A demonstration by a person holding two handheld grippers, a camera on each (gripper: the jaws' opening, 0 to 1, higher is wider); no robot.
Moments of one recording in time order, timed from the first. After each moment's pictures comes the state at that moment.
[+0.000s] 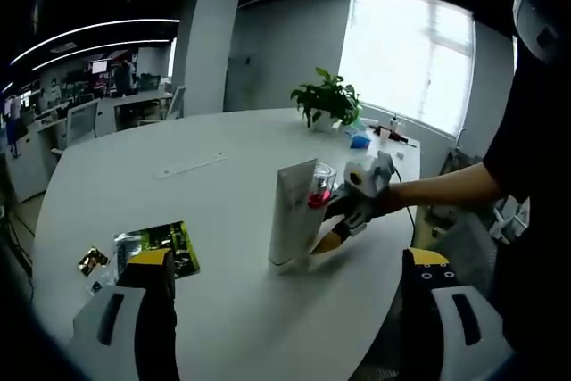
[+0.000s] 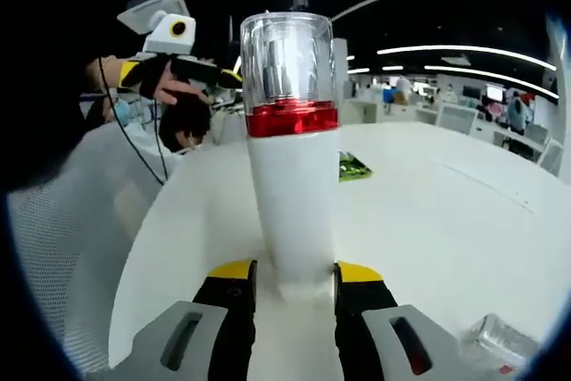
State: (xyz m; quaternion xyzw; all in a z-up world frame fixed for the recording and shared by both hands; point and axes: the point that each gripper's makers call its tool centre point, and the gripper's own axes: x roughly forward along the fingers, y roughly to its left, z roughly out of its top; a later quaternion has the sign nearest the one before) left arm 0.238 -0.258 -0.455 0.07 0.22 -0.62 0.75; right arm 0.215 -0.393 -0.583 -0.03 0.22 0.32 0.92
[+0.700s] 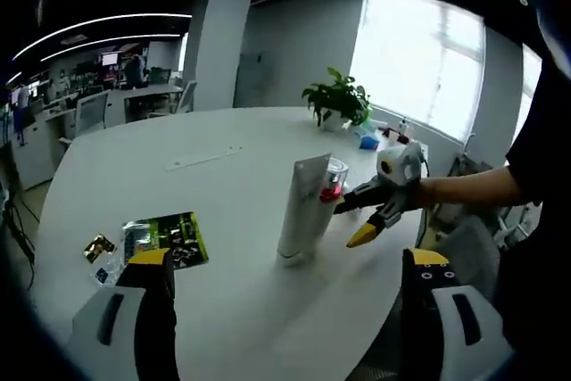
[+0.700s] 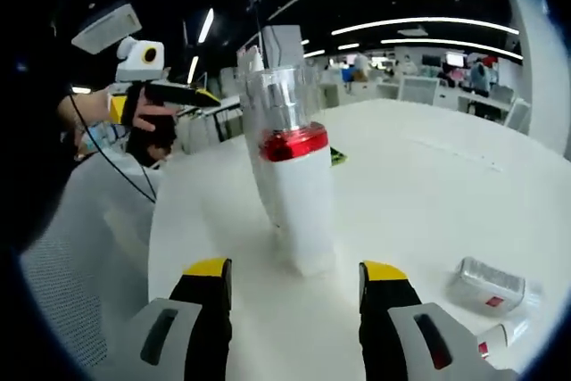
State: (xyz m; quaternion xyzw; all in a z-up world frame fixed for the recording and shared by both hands) left arm 0.244 -0.243 -0.460 0.06 0.24 -0.60 0.76; right arm 0.188 -0.415 -0.575 0.02 0.26 0.23 0.94
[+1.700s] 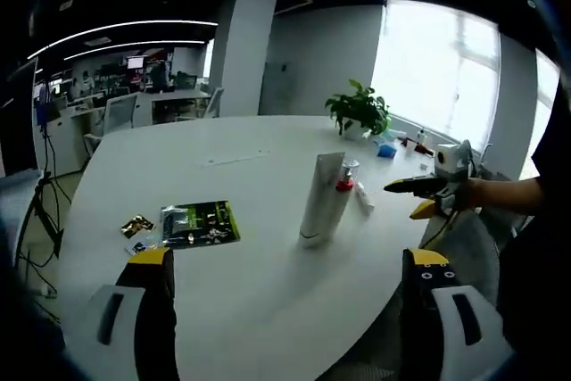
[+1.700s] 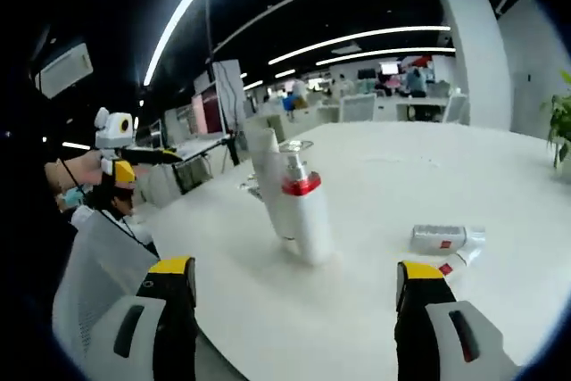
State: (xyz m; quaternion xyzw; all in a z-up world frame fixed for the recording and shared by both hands) left arm 0.240 -0.170 -0.448 0.04 0.23 -0.56 0.80; right arm 0.110 -0.414 -0.511 0.10 0.22 0.08 0.97
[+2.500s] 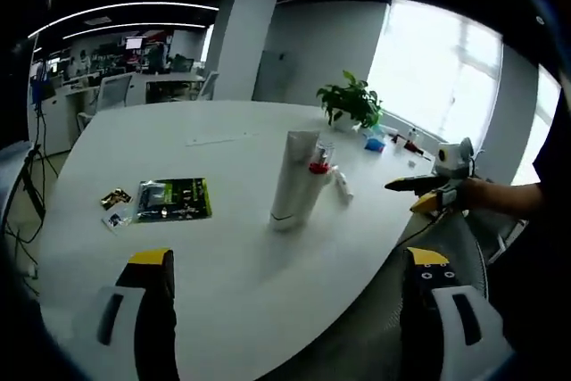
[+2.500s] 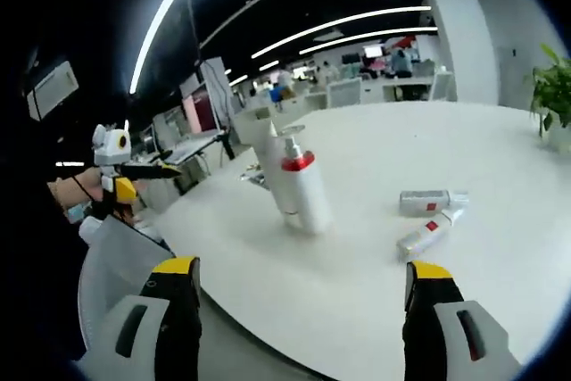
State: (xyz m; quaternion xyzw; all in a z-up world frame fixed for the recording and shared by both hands) left arm 0.202 -0.188 -0.461 0.04 0.27 -0.56 0.78; right arm 0.069 -0.423 -0.510 0.14 0.24 0.06 0.96
